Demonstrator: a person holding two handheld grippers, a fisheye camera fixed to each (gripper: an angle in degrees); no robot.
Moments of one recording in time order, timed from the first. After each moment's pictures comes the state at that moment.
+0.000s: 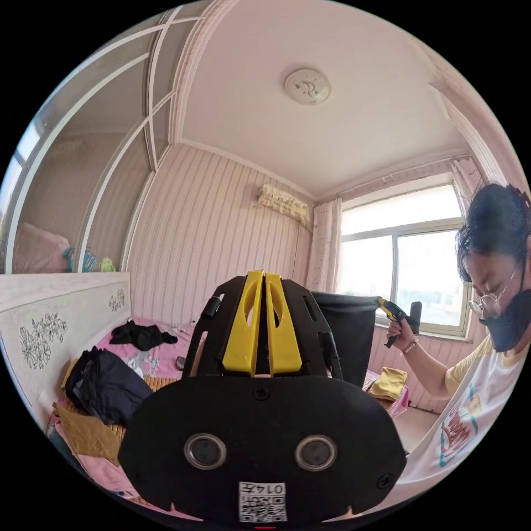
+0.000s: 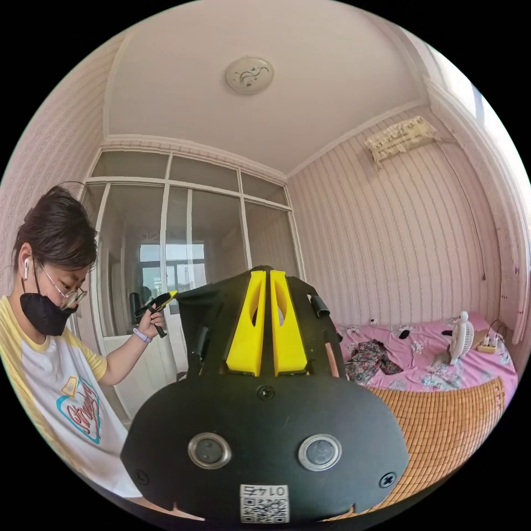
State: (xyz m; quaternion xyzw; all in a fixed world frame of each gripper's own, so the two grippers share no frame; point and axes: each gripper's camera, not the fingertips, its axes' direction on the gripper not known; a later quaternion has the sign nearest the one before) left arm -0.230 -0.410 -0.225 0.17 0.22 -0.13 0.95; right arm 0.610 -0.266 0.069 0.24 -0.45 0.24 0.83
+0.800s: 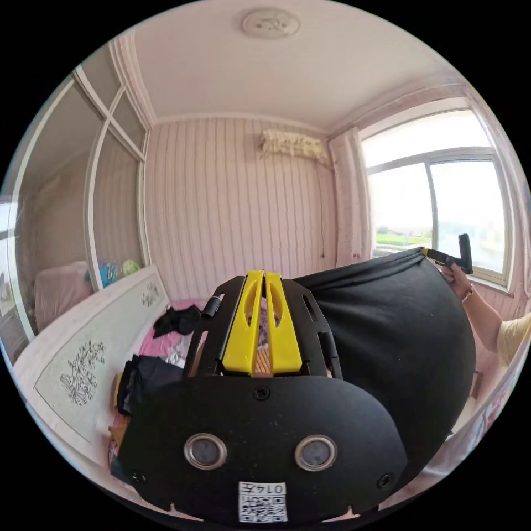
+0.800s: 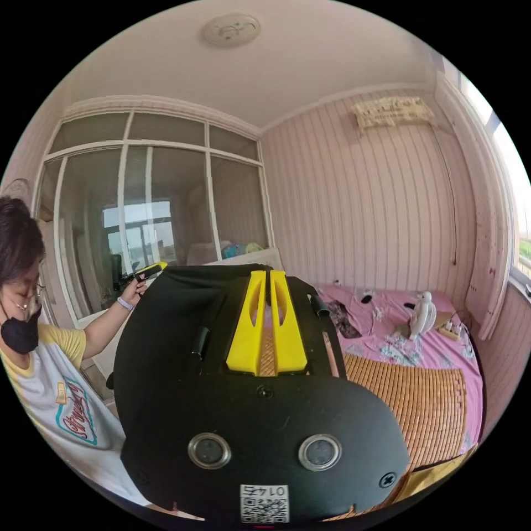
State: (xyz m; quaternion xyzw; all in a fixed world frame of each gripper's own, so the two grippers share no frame) left arm -0.101 -0.433 -0.049 -0.06 0.13 -0.05 0.99; right arm 0.646 -0.316 0.159 0.02 -0.45 0.22 0.87
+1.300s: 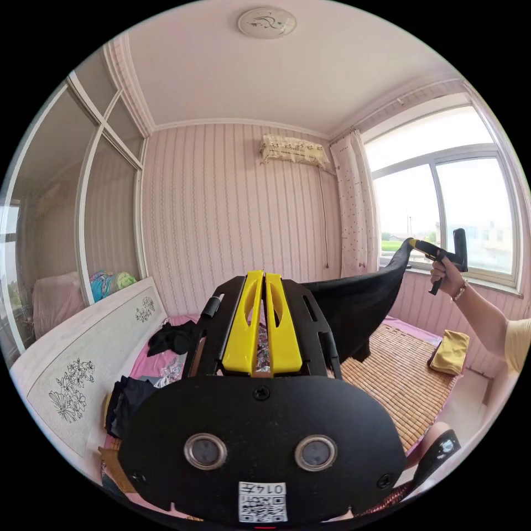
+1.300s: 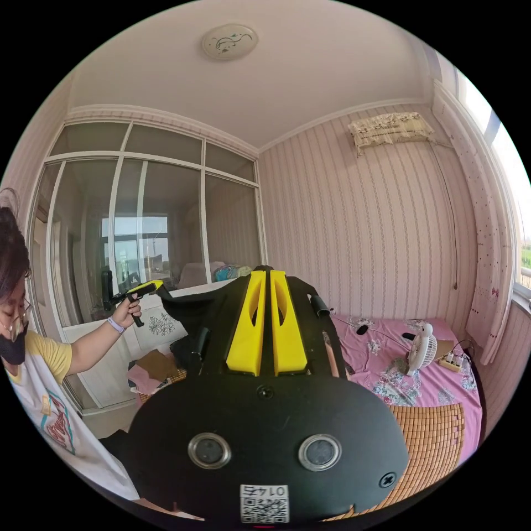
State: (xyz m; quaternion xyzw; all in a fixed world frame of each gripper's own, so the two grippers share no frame) left arm -0.089 -0.447 0.061 0.02 0.15 -0.01 0.99; right arm 0.672 -0.351 0.246 0.13 -0.43 0.22 0.87
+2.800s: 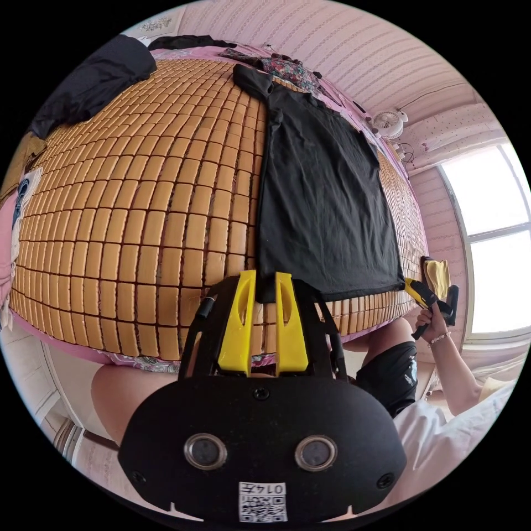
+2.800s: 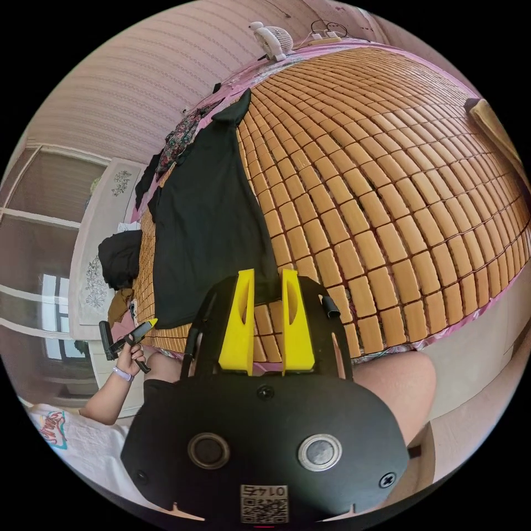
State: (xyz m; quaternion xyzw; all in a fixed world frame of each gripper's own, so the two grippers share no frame) left arm -0.209 0.056 0.435 -0.53 0.23 -0.21 0.79; right arm 0.490 0.136 0.463 -0.46 -0.35 0.47 0.67
